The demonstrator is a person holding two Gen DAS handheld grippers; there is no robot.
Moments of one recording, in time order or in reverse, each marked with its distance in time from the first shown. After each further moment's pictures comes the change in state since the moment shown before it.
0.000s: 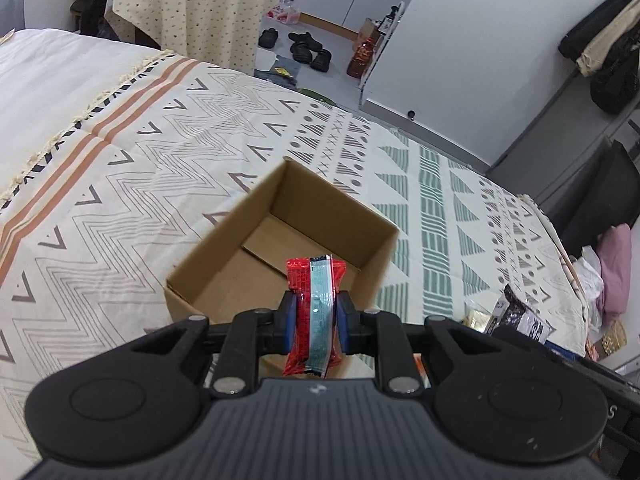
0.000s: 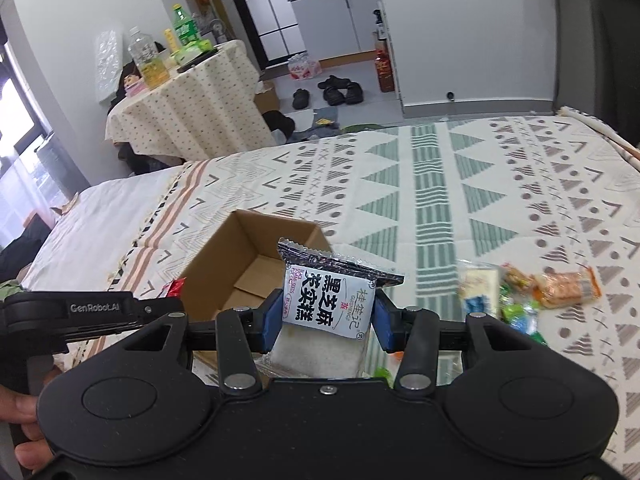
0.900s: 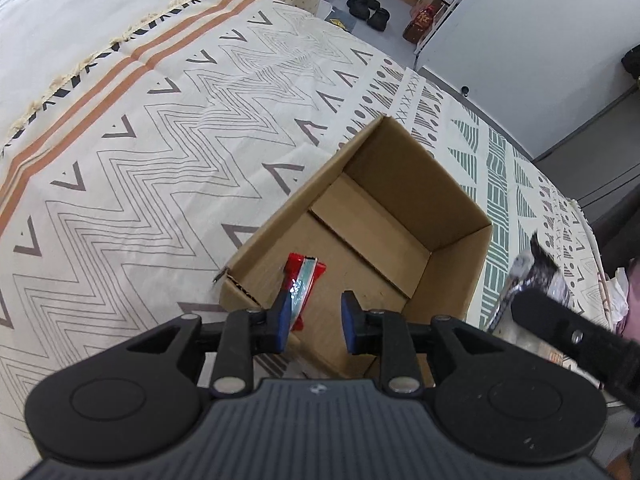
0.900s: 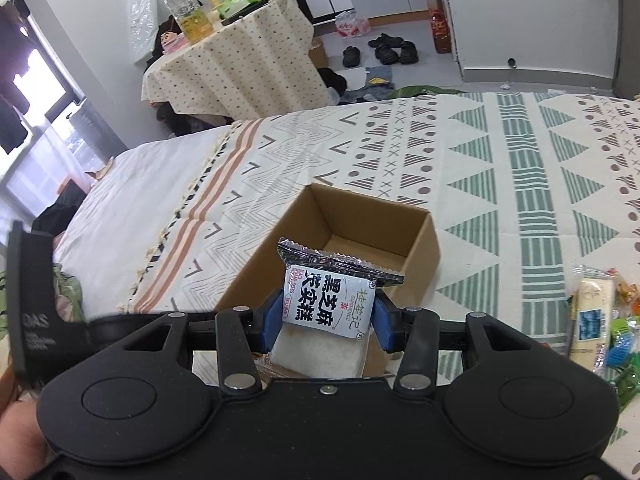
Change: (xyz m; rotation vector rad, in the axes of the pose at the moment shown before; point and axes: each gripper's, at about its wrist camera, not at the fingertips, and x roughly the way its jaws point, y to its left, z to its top) left arm 0.049 0.059 0.002 -0.143 0.152 0.061; right arm 0.062 0.064 0.023 -0.029 0.137 0.132
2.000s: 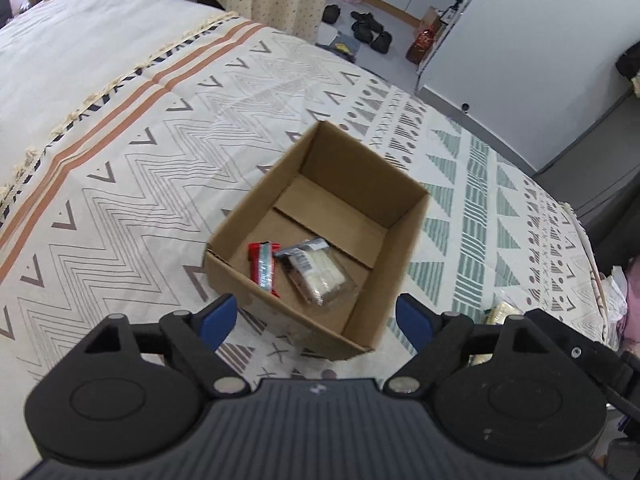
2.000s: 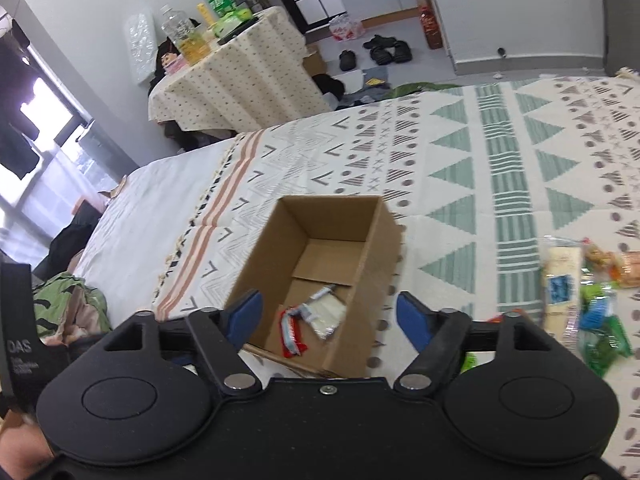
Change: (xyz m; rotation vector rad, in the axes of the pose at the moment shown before) left arm -0.064 -0.047 -0.048 0.008 -0.089 0.056; right arm -0.055 -0.035 -0.018 0.070 -0.017 0.031
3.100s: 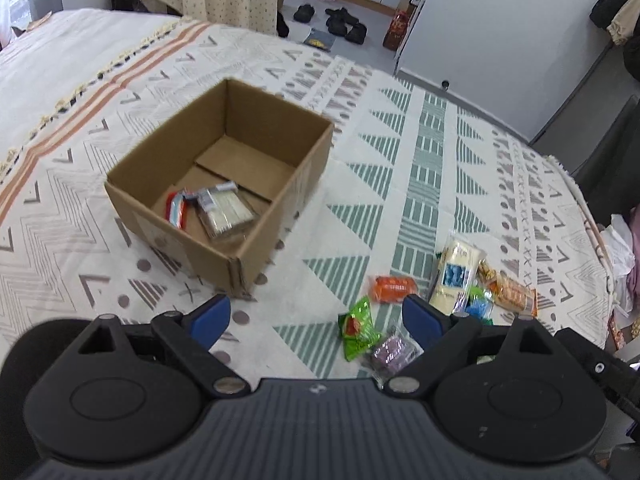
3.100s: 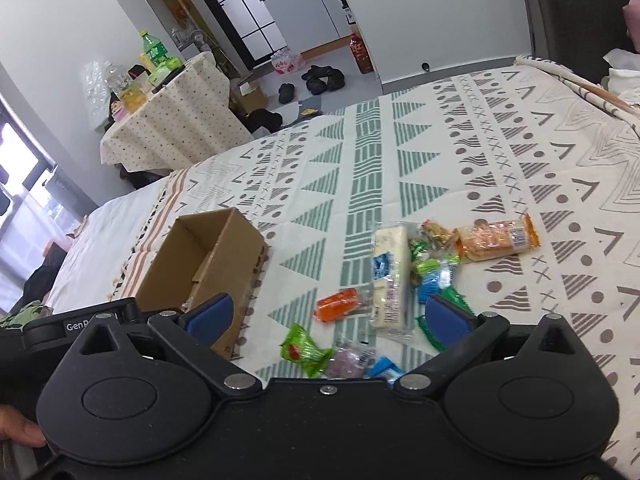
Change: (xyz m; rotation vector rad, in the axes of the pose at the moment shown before) left arm 0.014 -0.113 -0.082 0.083 -0.010 0.054; right arm -0.079 -0.144 -0.045 0.092 -0.098 -0.079
